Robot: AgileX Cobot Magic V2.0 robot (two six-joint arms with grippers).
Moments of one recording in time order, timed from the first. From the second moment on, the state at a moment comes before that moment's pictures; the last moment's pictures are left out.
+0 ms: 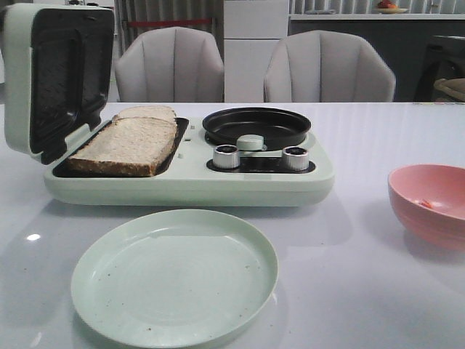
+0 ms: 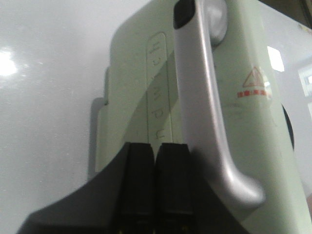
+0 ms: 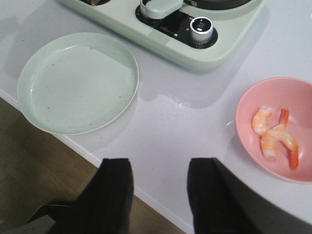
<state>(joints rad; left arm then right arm) 0.23 1.70 -1.44 -0.92 0.92 0.57 0.43 0.72 -0.64 0.17 0.69 -0.13</state>
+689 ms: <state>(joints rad) -0.23 1.23 -0.98 -0.85 0.76 0.73 0.43 0.72 -0.64 0.17 0.69 -0.13</state>
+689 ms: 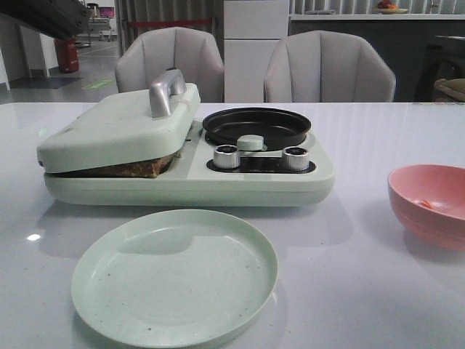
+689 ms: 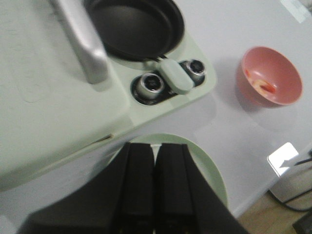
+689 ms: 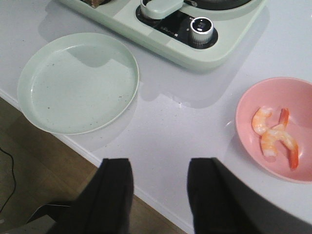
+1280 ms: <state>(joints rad) -0.50 0.66 -0.64 -0.31 0.72 0.27 0.43 0.72 -0.64 0.17 0.69 -0.12</state>
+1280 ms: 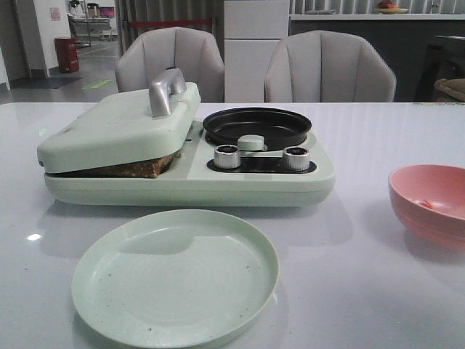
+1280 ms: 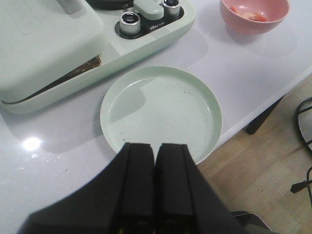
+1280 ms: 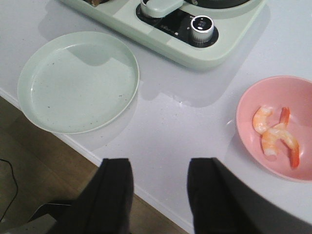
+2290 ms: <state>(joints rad) -0.50 0.62 -0.63 -0.30 0.73 0.26 -0.15 1.48 -0.89 0.13 0.58 -0.05</state>
